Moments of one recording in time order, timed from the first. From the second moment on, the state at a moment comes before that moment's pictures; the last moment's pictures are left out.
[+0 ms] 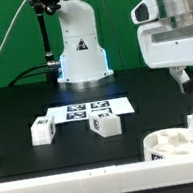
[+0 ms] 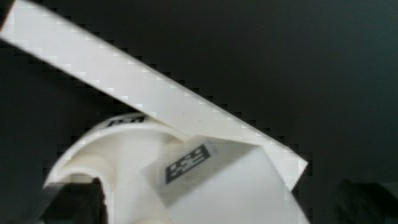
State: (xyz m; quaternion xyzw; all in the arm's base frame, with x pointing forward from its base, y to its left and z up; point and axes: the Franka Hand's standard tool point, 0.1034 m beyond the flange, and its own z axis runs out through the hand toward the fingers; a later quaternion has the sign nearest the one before) arm 0.629 0.133 0.098 -0.87 0.48 0.01 0.10
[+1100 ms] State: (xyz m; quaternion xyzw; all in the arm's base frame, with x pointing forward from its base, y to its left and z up) arm 0.629 0.133 0.098 -1.00 0.04 -0.04 0.06
